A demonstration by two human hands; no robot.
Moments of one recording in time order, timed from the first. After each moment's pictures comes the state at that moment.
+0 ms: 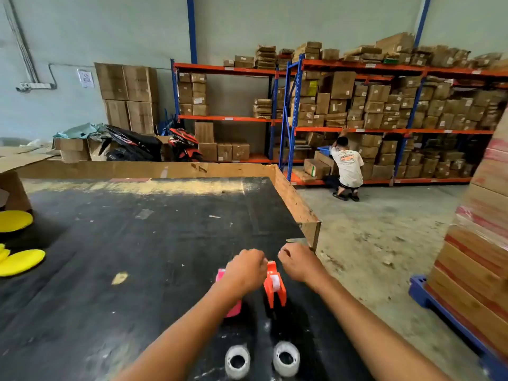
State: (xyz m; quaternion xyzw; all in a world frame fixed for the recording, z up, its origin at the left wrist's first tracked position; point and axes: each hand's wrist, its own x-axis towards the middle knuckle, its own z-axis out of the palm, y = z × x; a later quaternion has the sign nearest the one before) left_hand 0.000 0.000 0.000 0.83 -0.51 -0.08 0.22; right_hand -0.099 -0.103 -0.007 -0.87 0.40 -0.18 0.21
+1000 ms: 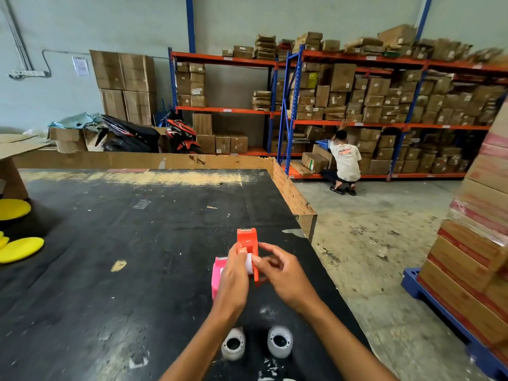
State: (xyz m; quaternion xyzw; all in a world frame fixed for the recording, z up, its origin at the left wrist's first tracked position) left_hand -0.040 0.054 -0.012 0.60 -0.34 -0.23 0.68; right_hand -0.125 -0.018 -0.005 -0.71 0.24 -0.32 0.58
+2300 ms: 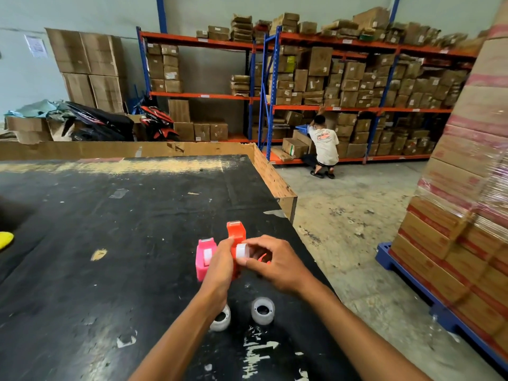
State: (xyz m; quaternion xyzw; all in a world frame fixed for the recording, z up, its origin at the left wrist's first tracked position) left_hand -0.058 0.064 -0.005 0.57 -0.22 -0.41 0.68; right_hand -0.159 -0.014 -0.006 -0.86 0.21 -0.29 0.37
